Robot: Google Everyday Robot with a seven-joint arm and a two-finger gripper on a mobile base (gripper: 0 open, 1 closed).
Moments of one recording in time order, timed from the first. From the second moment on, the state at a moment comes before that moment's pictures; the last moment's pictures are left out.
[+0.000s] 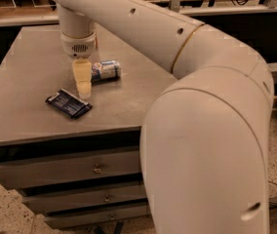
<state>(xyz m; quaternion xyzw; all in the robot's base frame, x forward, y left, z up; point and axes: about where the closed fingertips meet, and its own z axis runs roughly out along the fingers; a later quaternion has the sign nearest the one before) 0.637 0.160 0.849 -0.78 0.61 0.00 0.10</state>
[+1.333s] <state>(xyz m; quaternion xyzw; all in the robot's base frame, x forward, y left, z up) 0.642 0.159 0.848 -0.78 0.61 0.01 0.12</state>
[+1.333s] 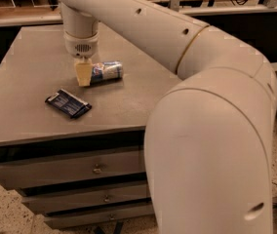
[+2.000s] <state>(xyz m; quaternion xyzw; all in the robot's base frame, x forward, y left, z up) 0.653 0.087 0.958 -0.75 0.64 0.03 0.18</state>
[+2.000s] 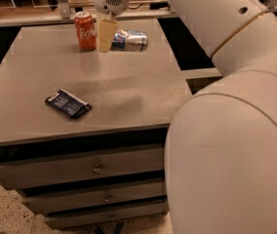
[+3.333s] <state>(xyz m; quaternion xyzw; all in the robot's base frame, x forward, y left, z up) 0.654 0.105 1.021 -0.68 0.50 0.28 0.47</state>
